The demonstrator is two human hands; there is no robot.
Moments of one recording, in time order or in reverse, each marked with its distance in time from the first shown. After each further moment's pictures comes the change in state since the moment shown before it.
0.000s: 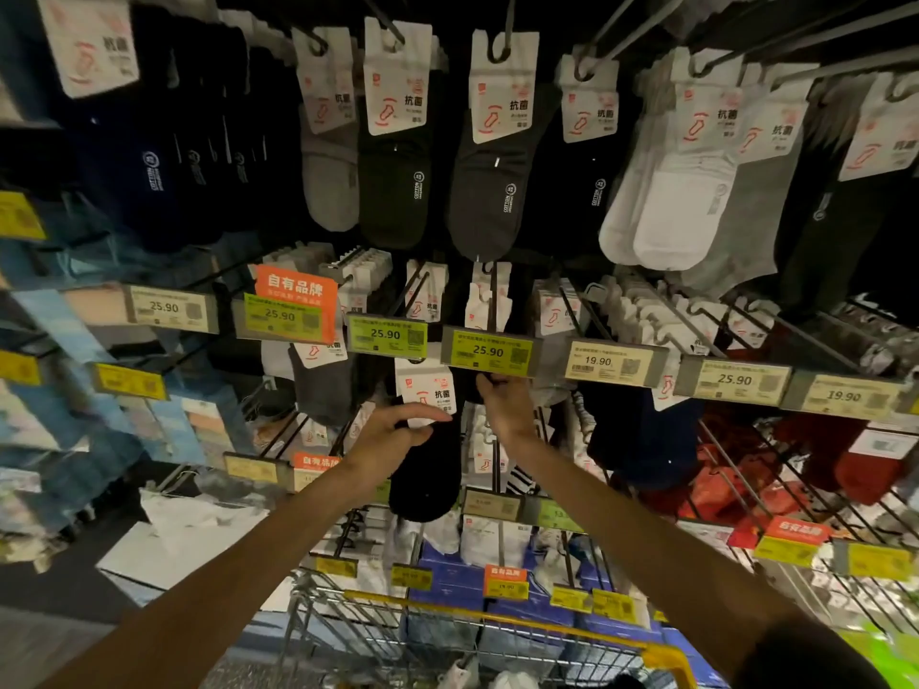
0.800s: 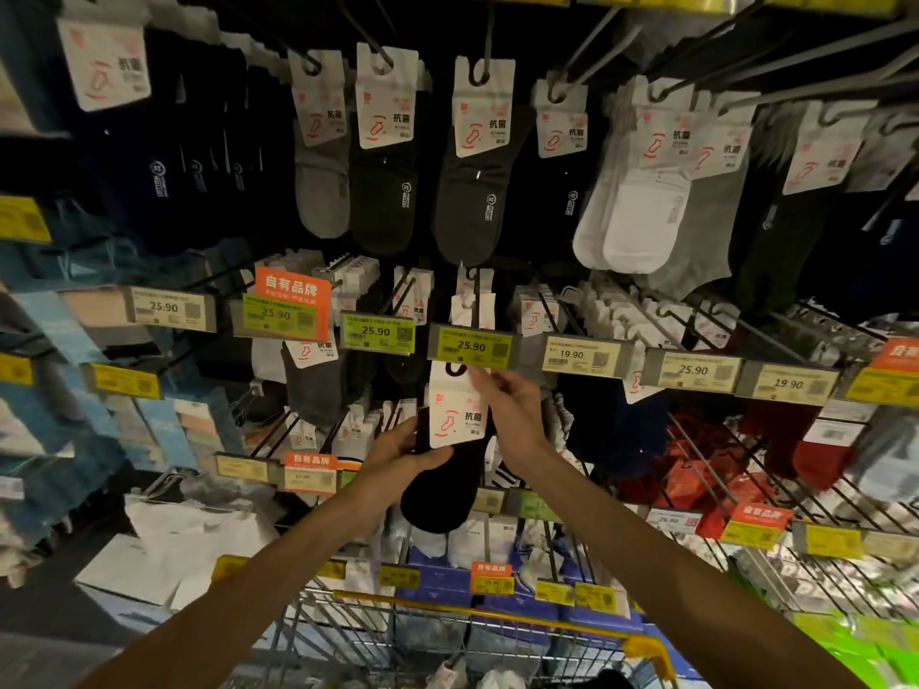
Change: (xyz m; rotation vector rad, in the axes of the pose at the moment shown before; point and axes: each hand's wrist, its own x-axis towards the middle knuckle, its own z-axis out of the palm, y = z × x) left_hand -0.037 -0.004 0.026 -0.194 -0.060 -0.090; right_hand -0.070 -0.038 -0.033 0.487 -0.071 -0.060
